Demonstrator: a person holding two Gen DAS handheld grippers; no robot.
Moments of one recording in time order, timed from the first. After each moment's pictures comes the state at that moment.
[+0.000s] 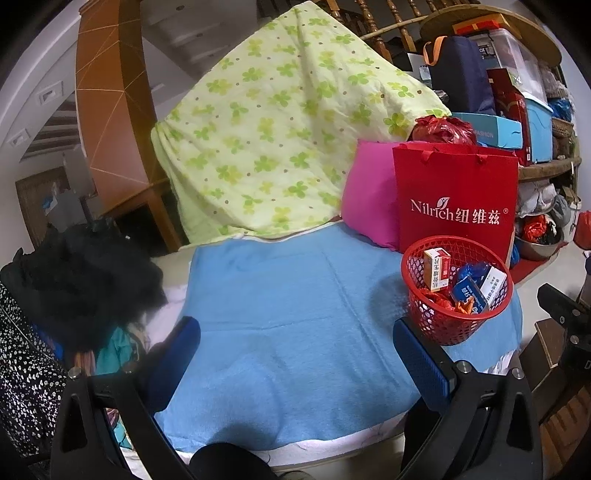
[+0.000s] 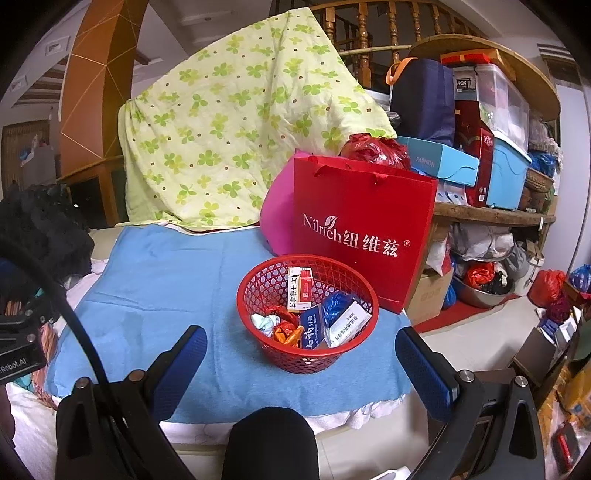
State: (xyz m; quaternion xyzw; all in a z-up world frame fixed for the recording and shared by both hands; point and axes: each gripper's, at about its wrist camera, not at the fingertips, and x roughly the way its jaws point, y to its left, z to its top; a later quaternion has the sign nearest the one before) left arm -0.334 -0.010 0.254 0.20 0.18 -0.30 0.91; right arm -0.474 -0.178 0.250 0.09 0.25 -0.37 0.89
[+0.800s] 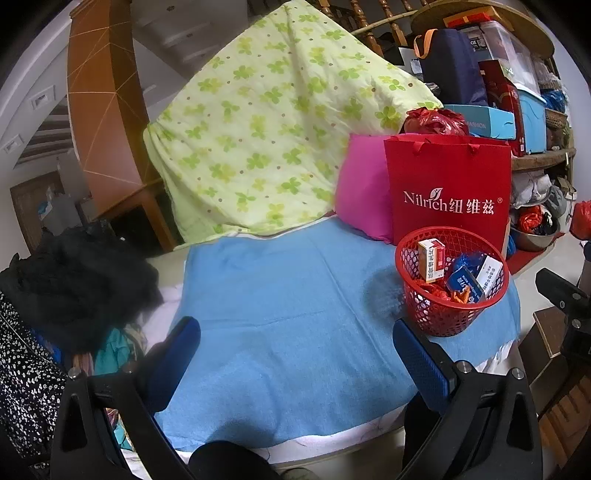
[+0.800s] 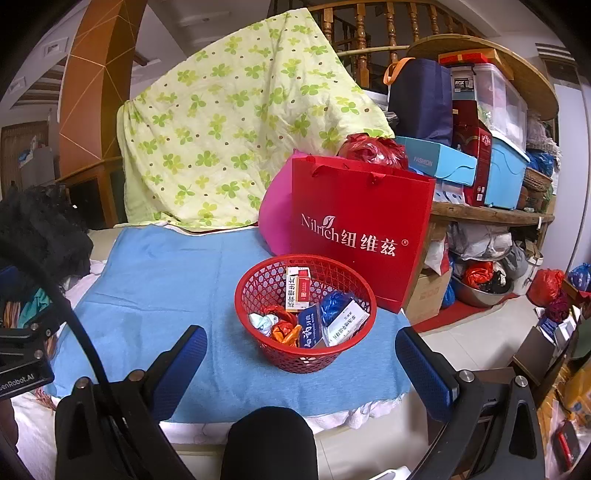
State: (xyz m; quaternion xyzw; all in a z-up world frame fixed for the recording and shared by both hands) left arm -0.336 -0.009 0.249 0.21 0.19 -0.31 0.91; right arm -0.479 -0.182 0.249 0.09 0.25 -0.38 0.89
